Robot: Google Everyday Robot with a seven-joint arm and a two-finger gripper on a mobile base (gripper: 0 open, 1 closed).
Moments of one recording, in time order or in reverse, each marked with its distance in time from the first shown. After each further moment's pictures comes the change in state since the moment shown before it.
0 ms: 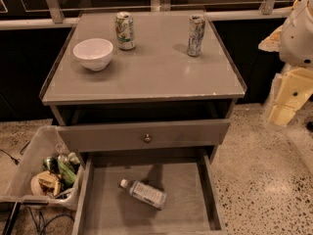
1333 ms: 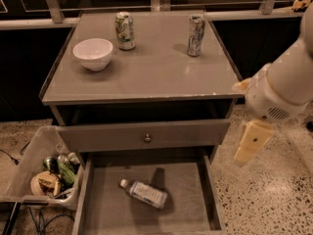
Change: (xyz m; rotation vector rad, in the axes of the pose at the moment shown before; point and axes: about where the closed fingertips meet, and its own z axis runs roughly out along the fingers) arm -0.006 0.033 0.094 -0.038 -0.092 0.014
